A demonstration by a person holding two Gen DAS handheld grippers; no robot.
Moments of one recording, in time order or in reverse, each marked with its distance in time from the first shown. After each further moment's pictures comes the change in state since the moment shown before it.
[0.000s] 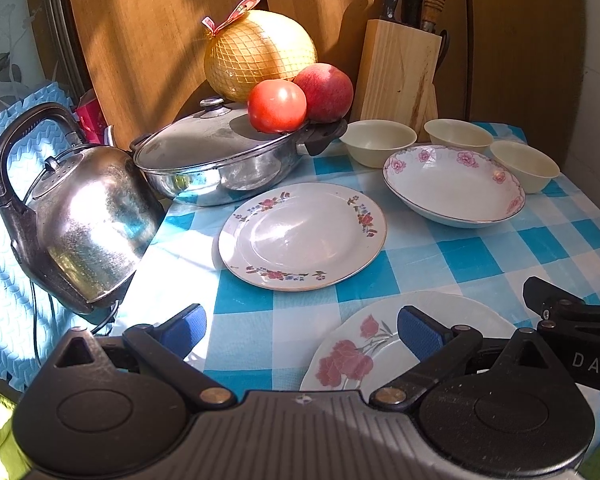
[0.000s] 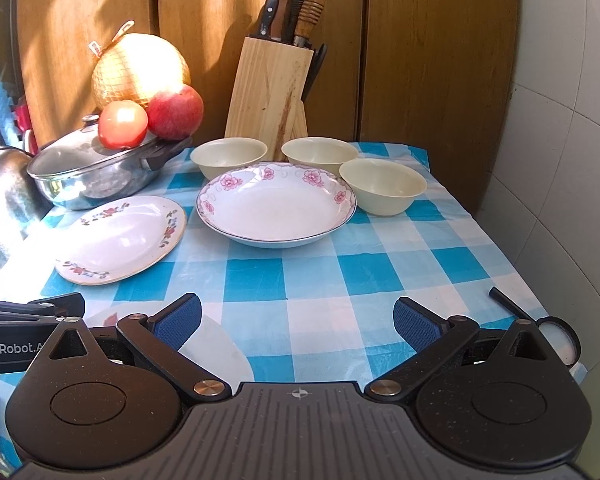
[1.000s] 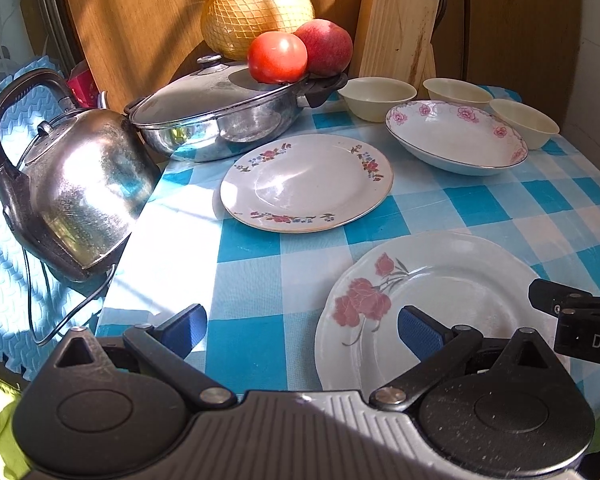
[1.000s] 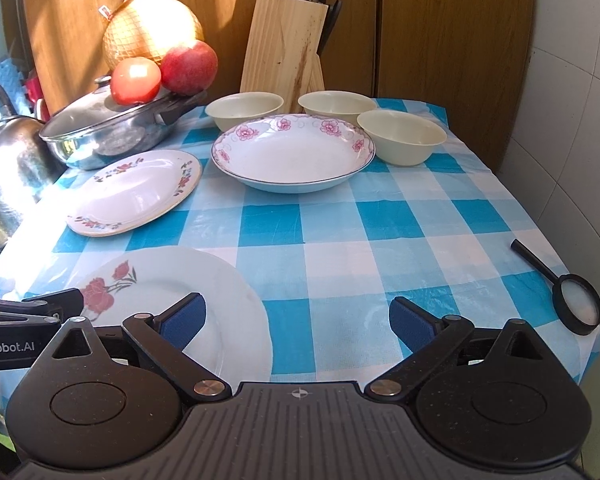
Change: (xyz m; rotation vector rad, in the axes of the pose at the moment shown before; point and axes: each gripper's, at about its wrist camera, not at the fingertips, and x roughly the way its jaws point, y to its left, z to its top) left arm 0.008 0.011 -0.027 0.026 0.092 -0.023; right arm 0.007 0.001 -0.019 0.006 0.119 0.061
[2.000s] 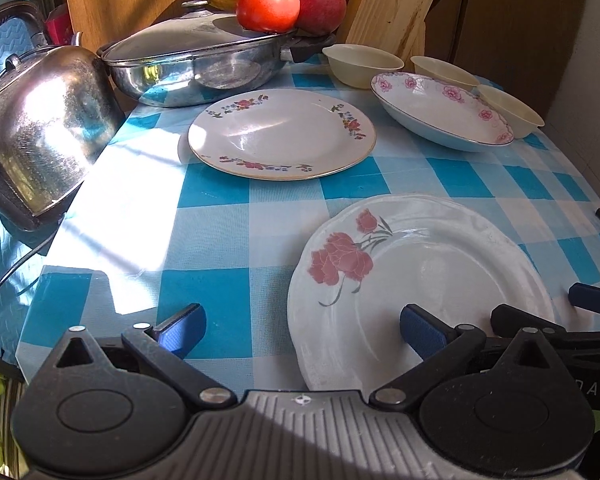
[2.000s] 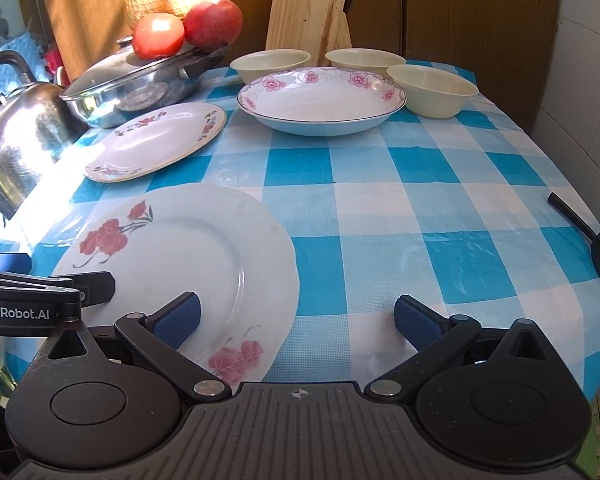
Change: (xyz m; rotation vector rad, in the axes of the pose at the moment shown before) left arm 0.025 0.013 -0.019 -0.099 0.078 -0.164; right arm 0.015 0.003 -0.025 -0.016 0.079 0.085
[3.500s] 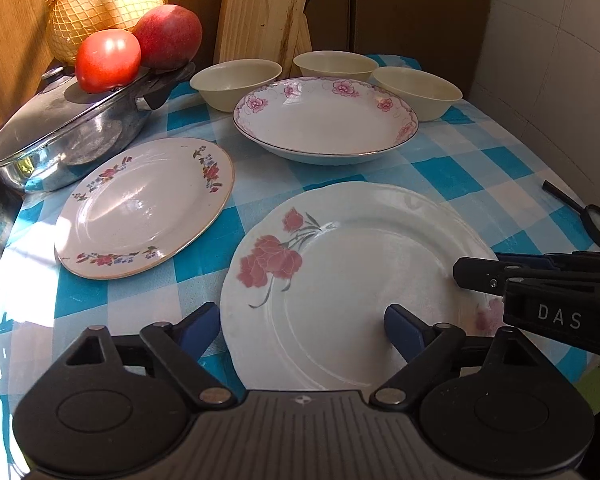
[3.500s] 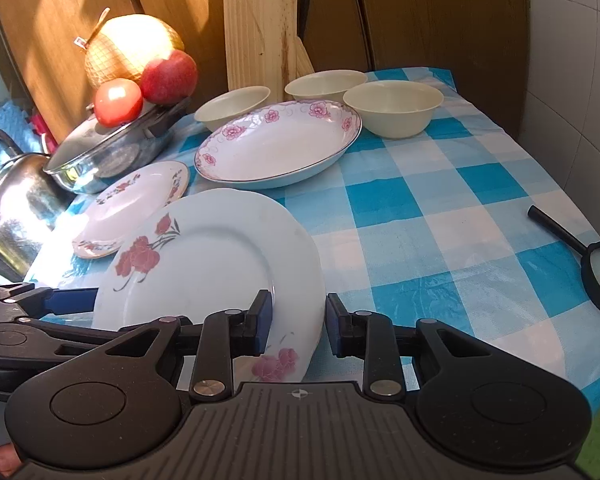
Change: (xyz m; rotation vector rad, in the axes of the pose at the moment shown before) left arm 0.024 -0.089 0.040 0.263 -0.020 -0.085; right arm 0.000 -0.055 0.029 0.141 -0.048 0.061
